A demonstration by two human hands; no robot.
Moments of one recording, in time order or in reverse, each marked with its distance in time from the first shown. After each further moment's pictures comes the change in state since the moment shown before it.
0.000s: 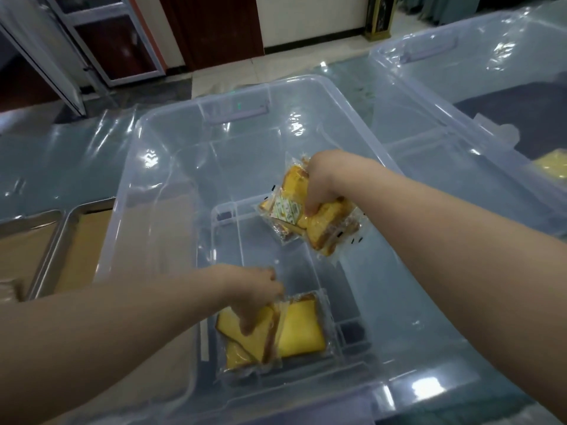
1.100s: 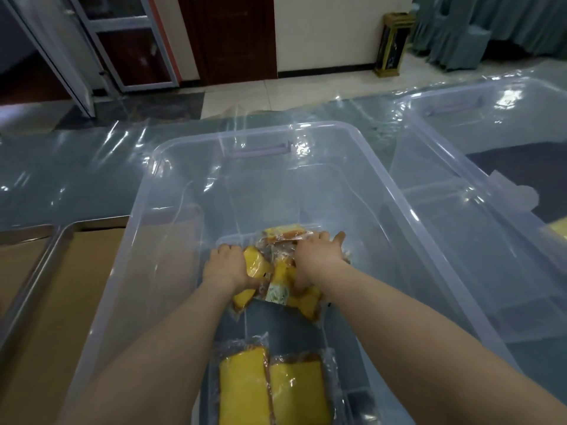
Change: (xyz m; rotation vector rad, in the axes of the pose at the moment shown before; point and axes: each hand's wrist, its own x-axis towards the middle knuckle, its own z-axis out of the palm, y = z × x) left_hand 0.060 -0.109 0.011 -0.672 0.537 -0.764; right_hand 0.097 -0.029 0.084 -0.258 -0.052 0.043
